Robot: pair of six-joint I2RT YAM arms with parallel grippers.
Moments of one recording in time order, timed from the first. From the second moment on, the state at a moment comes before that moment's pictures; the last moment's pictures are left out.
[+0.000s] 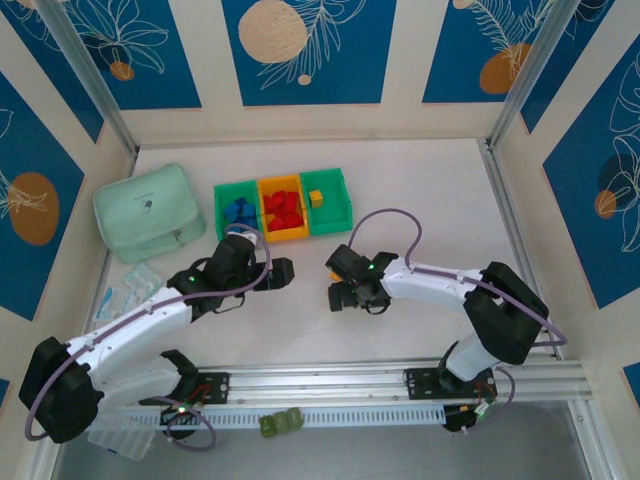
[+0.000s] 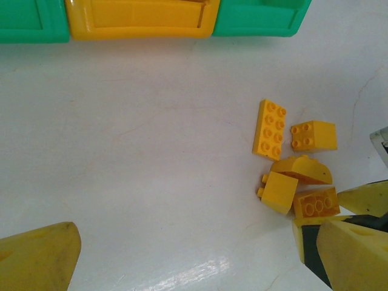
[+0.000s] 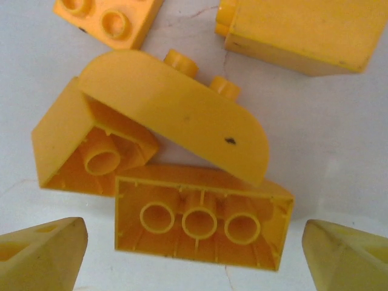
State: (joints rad) left arm -0.69 1.05 0.67 -0.38 0.02 -0.70; right arm 0.87 1.53 0.85 -0.68 0.12 0.73
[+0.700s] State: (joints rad) left arm -0.69 1.05 0.67 -0.39 0.00 -0.70; right arm 0.84 1.57 0.86 -0.65 0.12 0.70
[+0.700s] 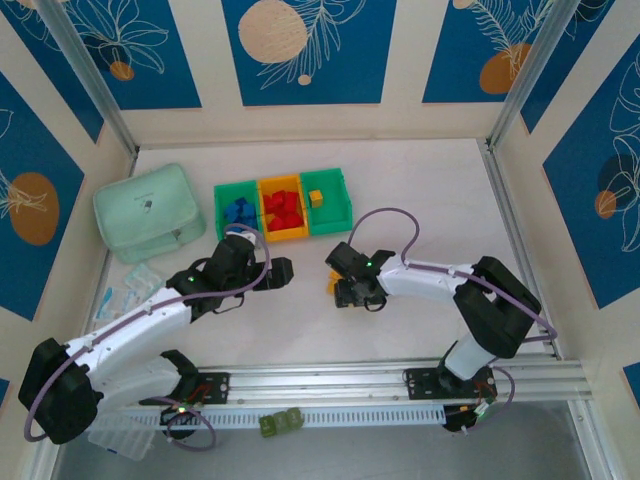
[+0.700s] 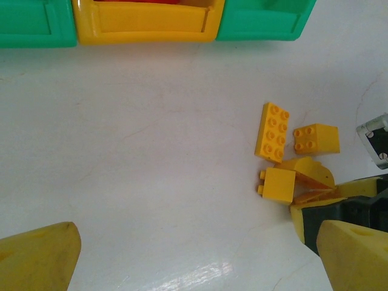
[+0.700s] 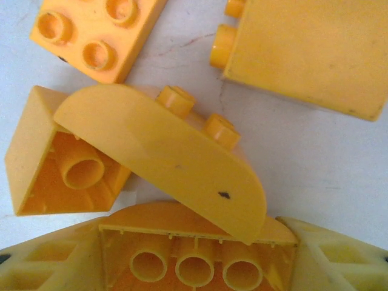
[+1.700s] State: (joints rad) left arm -0.47 1.20 0.88 -0.47 0.04 -0.60; right arm 0.53 2.11 1.77 -0.59 0.11 0.34
